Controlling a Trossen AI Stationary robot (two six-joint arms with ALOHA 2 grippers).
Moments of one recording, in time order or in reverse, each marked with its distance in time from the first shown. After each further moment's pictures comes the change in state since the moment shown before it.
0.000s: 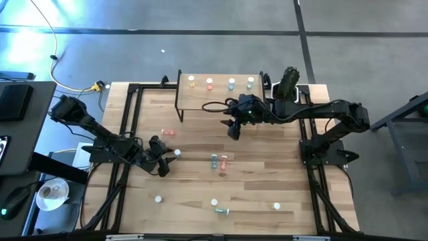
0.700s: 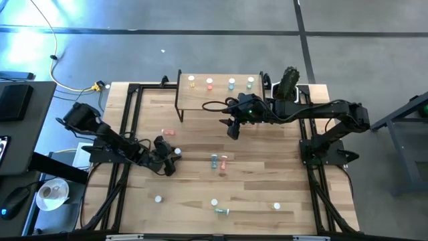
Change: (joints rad) left arm 0.071 0.301 0.001 0.330 -0.030 0.074; right arm 0.000 0.000 0.000 0.037 0.000 -0.026
